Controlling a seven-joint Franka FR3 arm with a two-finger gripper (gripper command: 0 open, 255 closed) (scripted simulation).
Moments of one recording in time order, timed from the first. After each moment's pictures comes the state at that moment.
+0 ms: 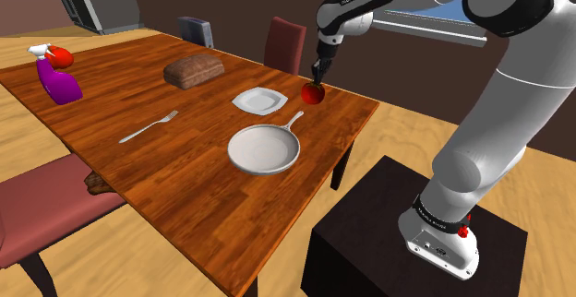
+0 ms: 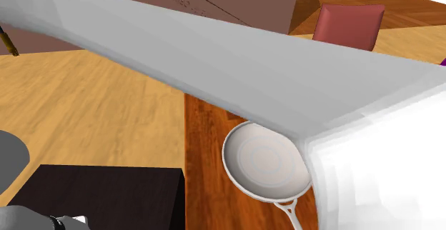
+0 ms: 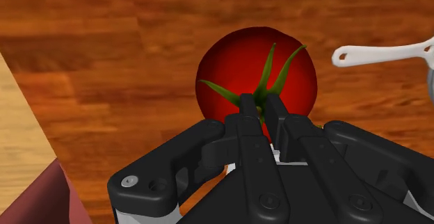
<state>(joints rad) -0.25 0.05 0.00 -2.03 0.12 2.19 -0.46</state>
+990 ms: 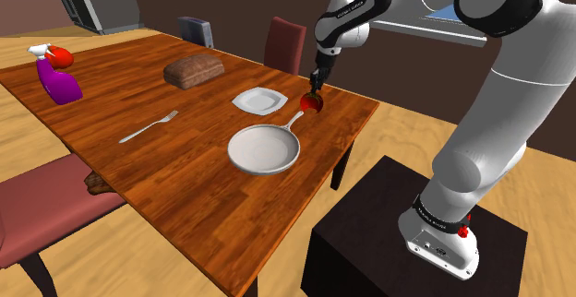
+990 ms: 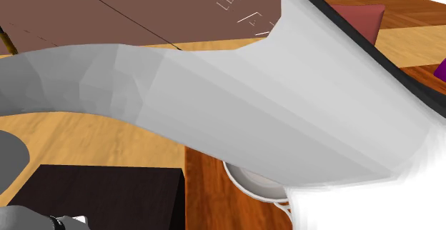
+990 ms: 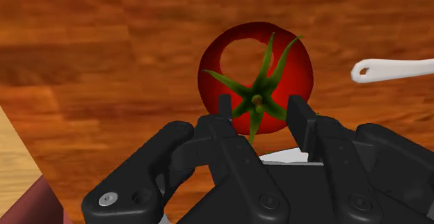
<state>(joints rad) -0.25 0.09 0.00 -2.08 0.13 2.28 -0.47</state>
